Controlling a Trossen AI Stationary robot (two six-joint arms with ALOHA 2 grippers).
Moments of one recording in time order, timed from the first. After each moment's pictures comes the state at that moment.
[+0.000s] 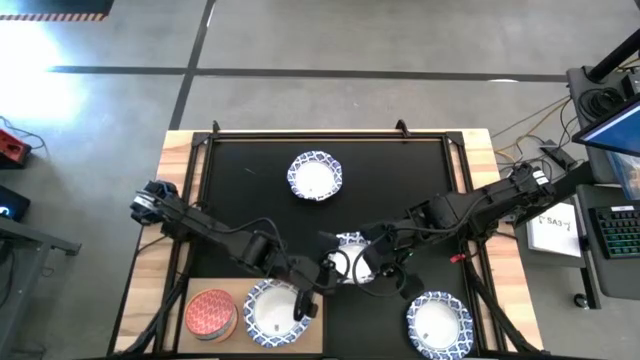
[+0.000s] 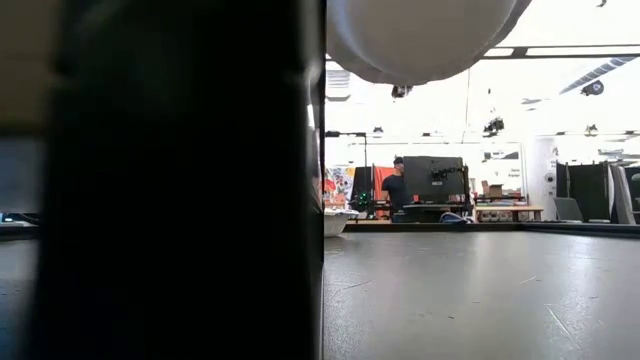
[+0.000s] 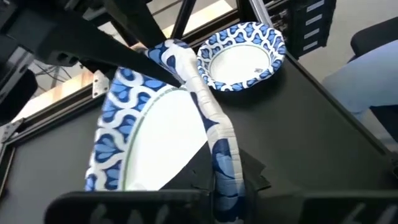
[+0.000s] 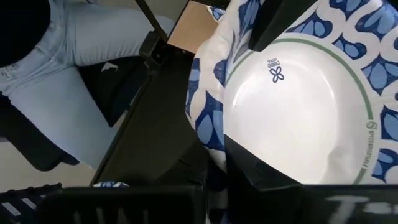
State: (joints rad) left arm -0.44 1.78 1.55 -0.34 -0.28 0.19; right arm 0.34 1.54 1.53 -0.94 -0.30 0.01
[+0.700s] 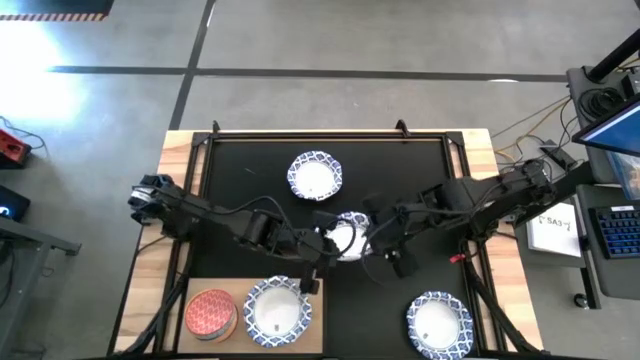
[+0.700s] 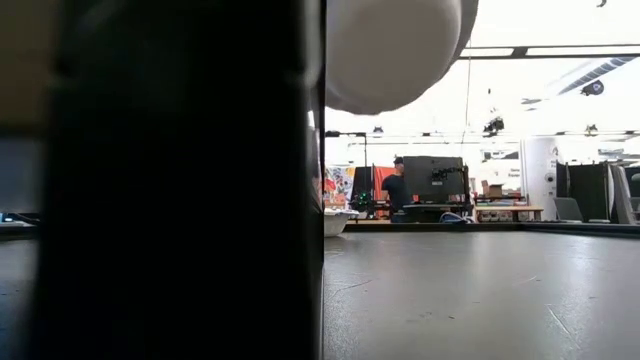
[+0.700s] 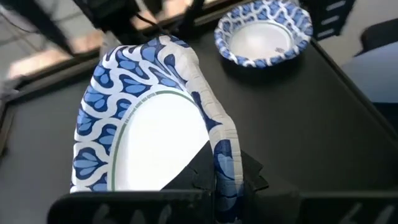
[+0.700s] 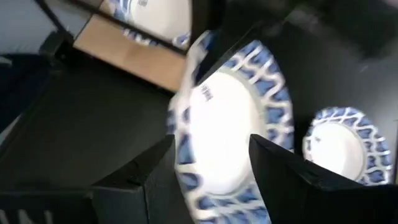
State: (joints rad) left arm -0.32 1.73 1.54 -0.46 -0.19 0.13; right arm 0.30 1.52 1.70 -1.09 0.03 -0.17
